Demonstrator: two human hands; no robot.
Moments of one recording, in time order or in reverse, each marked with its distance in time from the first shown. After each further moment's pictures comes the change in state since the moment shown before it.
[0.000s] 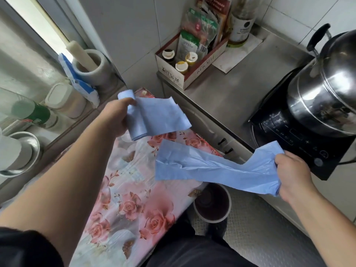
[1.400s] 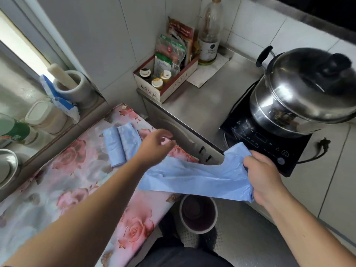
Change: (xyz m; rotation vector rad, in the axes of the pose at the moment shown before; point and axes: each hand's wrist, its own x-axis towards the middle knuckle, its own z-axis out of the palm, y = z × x) left_hand -0.096 -0.081 0.104 0.724 -0.300 0.581; right_hand -0.032 -0.007 -0.027 0.066 -0.177 -0.120
